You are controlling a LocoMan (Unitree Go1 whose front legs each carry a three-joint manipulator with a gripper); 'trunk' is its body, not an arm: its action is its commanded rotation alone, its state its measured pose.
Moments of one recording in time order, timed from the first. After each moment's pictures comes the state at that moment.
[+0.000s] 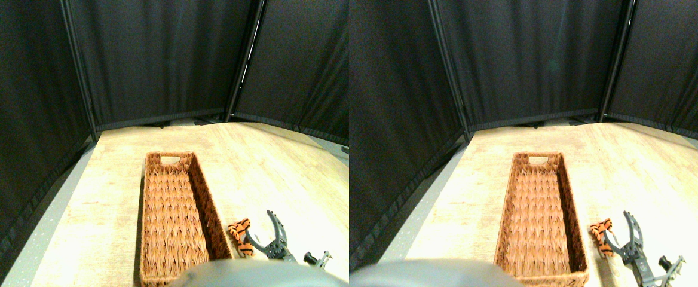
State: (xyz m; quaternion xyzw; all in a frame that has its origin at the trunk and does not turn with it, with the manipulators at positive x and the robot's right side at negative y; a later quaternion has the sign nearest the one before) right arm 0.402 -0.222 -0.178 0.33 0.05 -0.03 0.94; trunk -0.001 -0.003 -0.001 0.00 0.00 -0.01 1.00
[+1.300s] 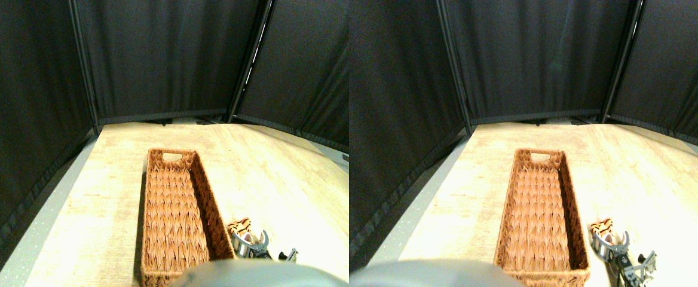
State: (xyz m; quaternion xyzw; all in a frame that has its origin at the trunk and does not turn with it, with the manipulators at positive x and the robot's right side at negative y) right arm 0.425 -0.237 -0.265 0.69 0.12 -0.15 0.70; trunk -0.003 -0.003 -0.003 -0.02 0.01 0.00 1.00
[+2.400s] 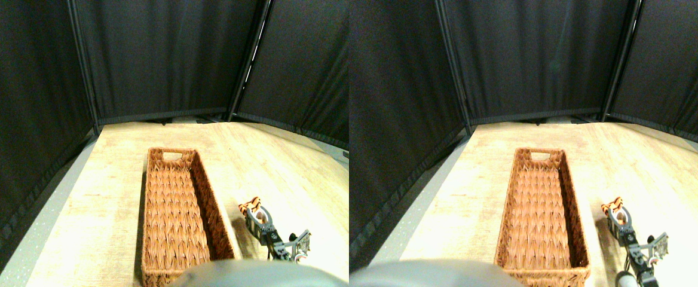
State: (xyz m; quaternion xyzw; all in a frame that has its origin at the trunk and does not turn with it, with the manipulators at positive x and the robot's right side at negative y) right arm 0.443 -0.244 -0.204 0.61 0.06 -0.15 0.78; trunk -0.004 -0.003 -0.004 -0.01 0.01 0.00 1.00
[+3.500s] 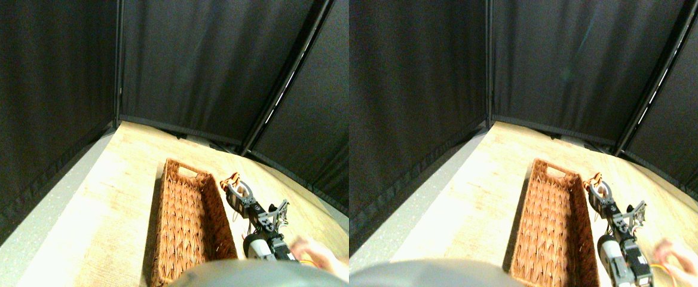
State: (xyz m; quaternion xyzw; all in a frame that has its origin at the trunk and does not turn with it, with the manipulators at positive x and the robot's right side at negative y) right arm 0.508 -0.141 -0.130 0.57 0.15 -0.01 0.81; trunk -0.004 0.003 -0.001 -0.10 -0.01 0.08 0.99
